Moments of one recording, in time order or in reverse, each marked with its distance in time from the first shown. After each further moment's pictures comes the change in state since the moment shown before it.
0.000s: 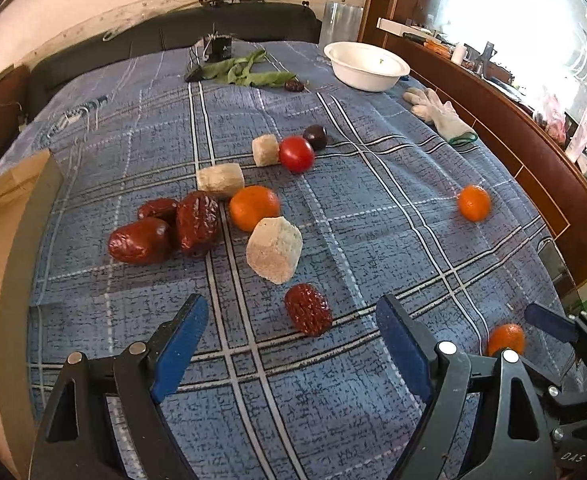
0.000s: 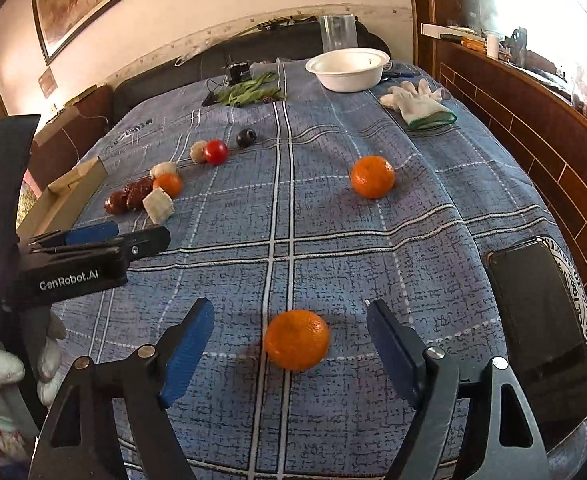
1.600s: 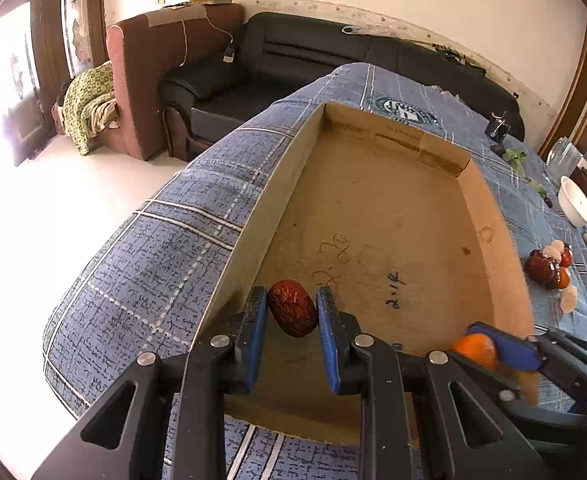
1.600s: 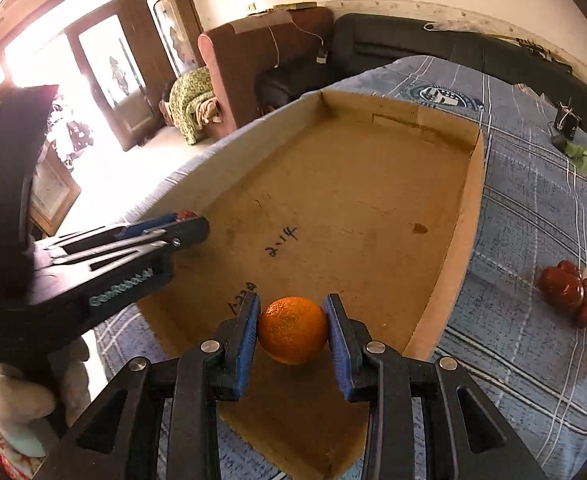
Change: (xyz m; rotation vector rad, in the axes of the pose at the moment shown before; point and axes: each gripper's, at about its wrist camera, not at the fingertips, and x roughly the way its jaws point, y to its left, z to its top) left arm -0.148 0.288 -0.112 -0.517 -0.118 0.404; right arm 0.072 0.350 0.009 -0.542 0.144 0.470
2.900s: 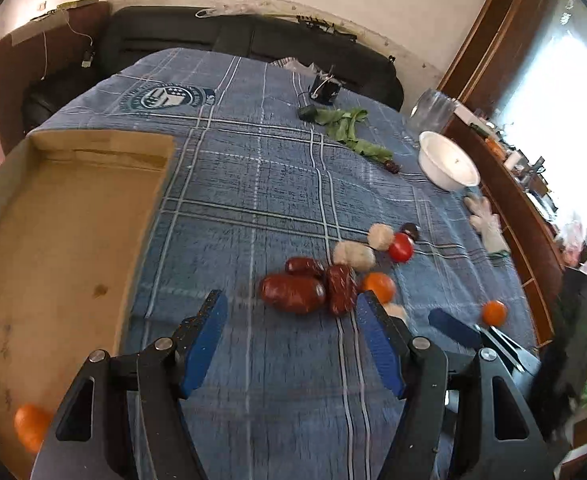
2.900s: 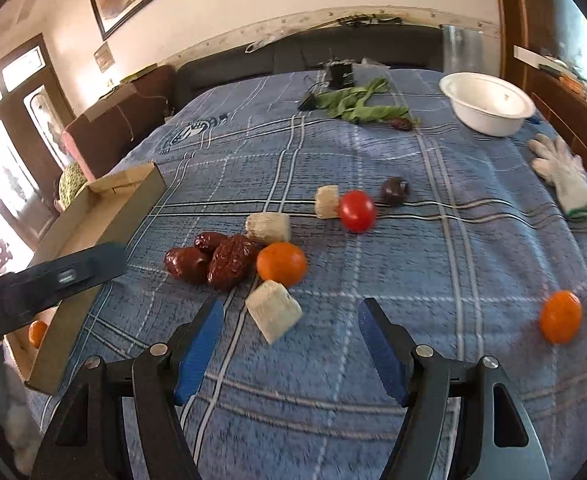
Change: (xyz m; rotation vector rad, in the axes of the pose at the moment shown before) left arm 0.026 -0.245 0.013 0.165 0.075 -0.372; right arm -0.105 -0.226 -0.067 0.373 -0.141 -0.279
